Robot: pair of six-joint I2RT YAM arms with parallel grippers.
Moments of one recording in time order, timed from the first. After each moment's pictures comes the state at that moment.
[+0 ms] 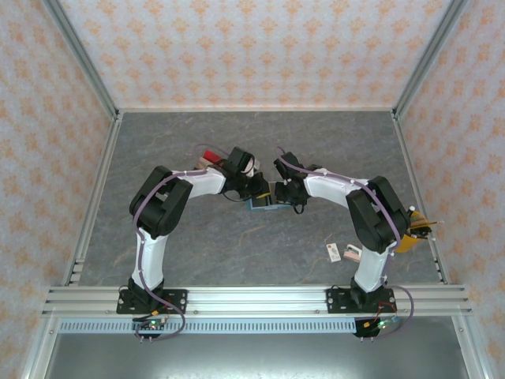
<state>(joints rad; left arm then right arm) -0.50 2.06 1.25 -0.11 0.53 -0.85 0.56 1.83 1.13 -0.54 -0.01 0.60</state>
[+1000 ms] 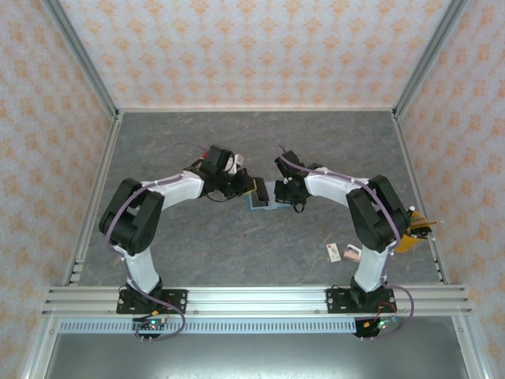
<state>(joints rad) -0.43 1.78 1.07 -0.15 0.54 -0.81 0.55 1.83 1.14 -0.52 -0.07 0.60</state>
